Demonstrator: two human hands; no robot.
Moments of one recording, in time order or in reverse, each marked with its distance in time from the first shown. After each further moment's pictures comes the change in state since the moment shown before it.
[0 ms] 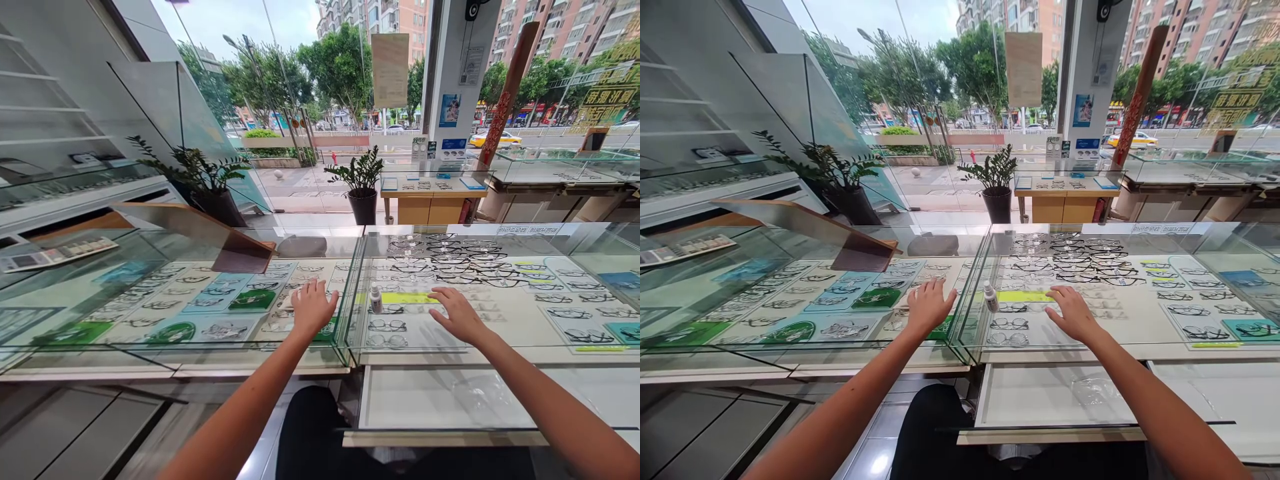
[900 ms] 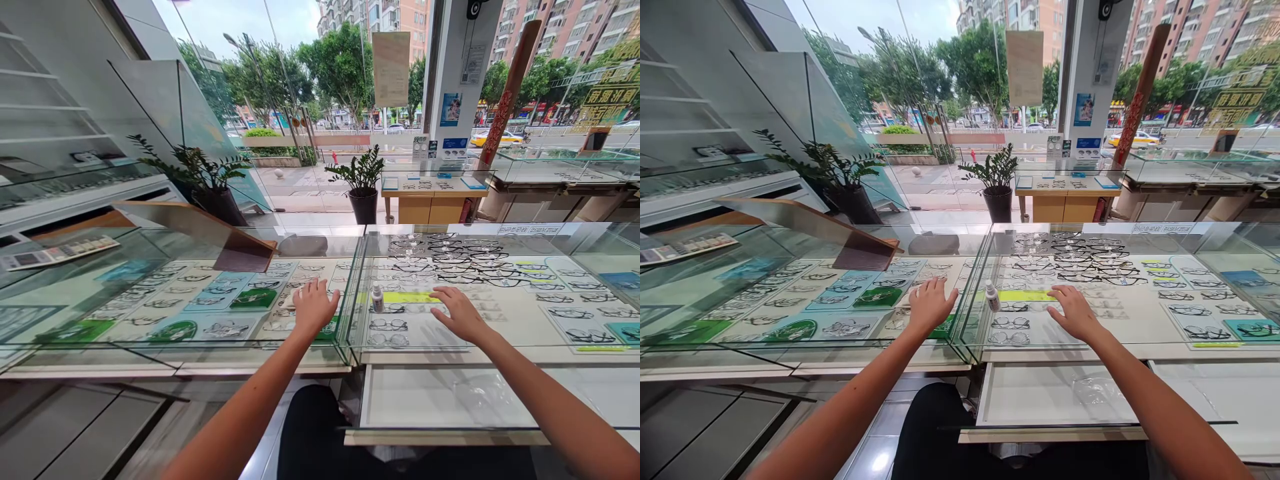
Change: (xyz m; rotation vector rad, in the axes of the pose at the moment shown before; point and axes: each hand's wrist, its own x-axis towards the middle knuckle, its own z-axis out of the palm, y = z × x) left_hand -0.001 0.000 0.001 -0.004 0.007 -0.004; right_hand -0.001 0.004 0.001 0.010 0.010 -0.023
